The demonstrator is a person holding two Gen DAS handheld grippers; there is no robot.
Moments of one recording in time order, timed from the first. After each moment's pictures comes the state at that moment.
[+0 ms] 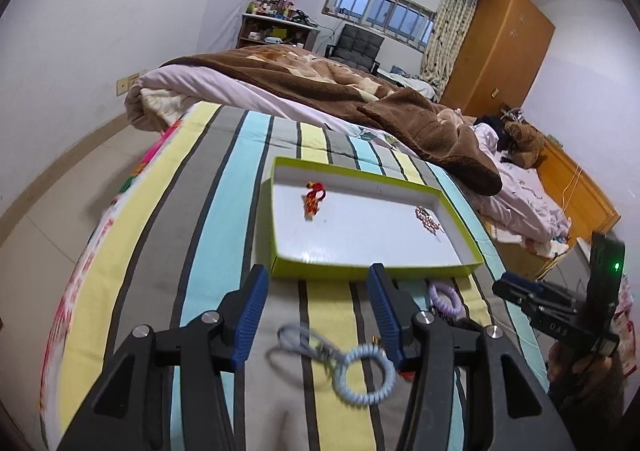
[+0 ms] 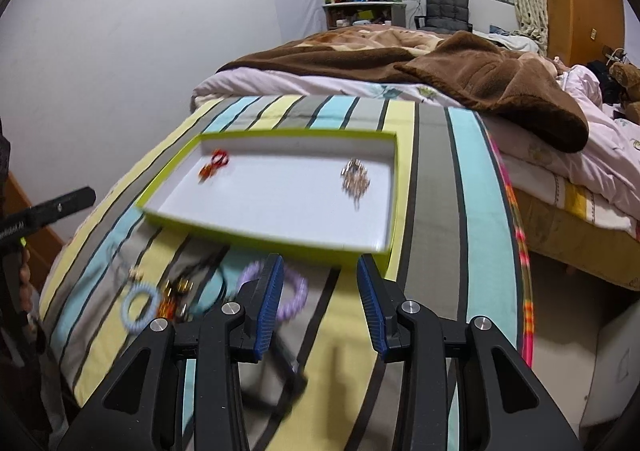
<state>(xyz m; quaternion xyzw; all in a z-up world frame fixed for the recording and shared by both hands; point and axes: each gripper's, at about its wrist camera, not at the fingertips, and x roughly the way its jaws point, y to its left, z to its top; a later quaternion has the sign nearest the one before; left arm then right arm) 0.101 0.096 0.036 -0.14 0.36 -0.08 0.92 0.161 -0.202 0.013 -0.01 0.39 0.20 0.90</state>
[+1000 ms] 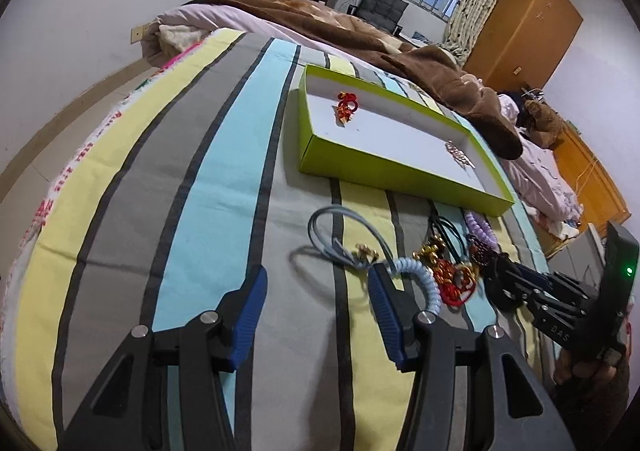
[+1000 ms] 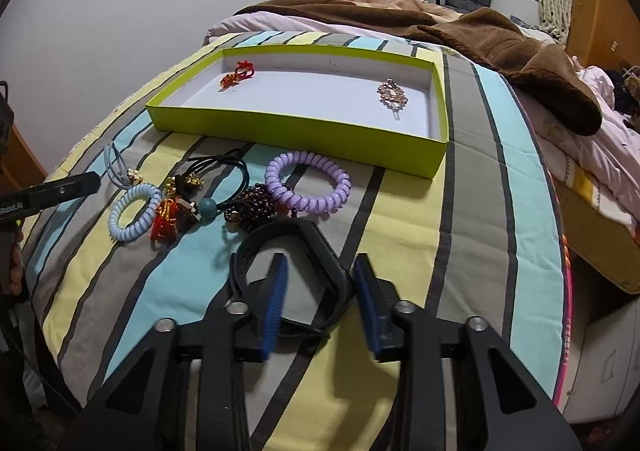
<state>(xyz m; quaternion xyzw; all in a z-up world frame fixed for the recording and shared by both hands) 0.083 0.091 -0.028 -0.15 0.43 -0.06 0.89 0.131 -0.175 -0.033 -0.08 0.44 0.18 0.88</state>
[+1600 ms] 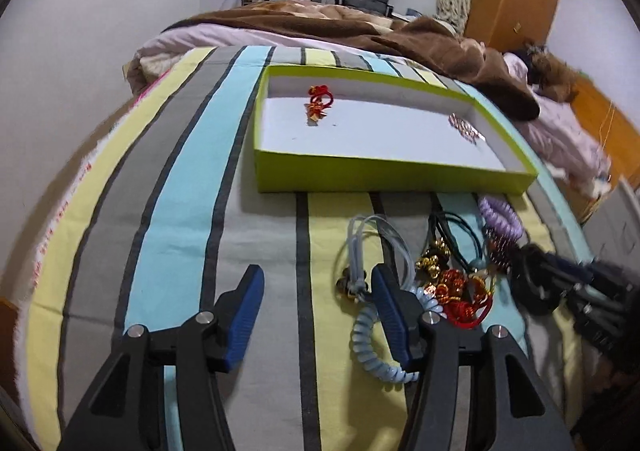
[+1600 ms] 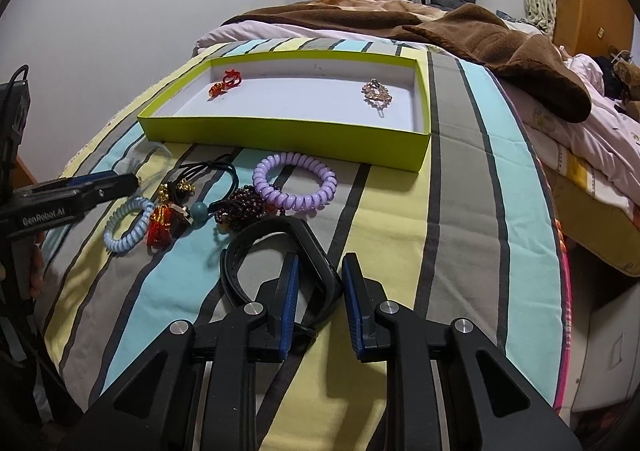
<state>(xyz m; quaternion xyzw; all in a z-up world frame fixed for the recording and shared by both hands) 0.106 0.046 -0.027 -0.05 0.44 -0.04 0.90 0.127 -0.183 -0.033 -0.05 0.43 0.18 0.88</state>
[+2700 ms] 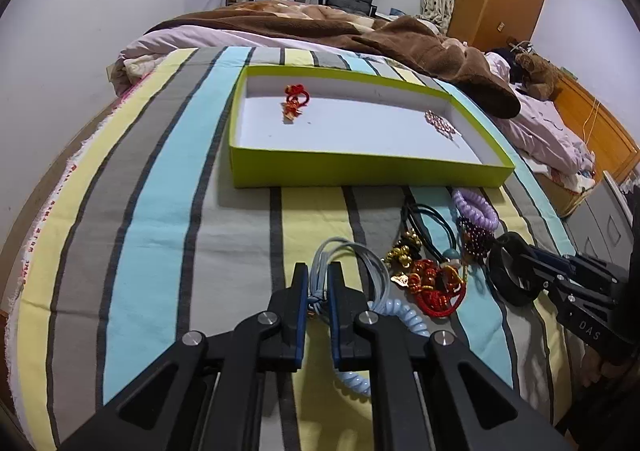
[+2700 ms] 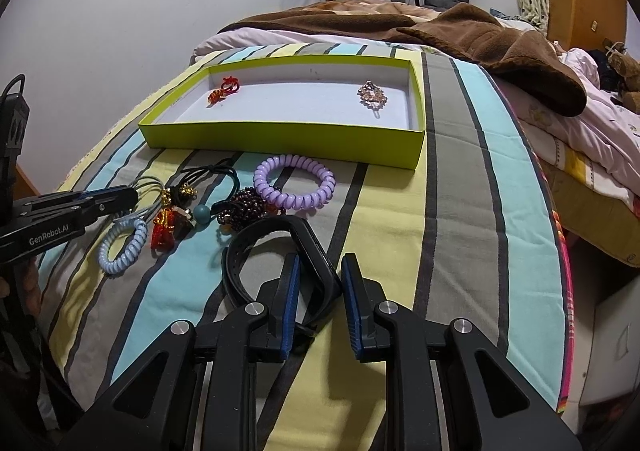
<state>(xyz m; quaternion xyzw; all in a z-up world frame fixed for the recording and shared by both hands) 0.099 0.042 -0.022 -0.06 0.43 -0.07 0.90 0.121 -0.186 -0.031 -0.04 0.43 0.18 0.89</state>
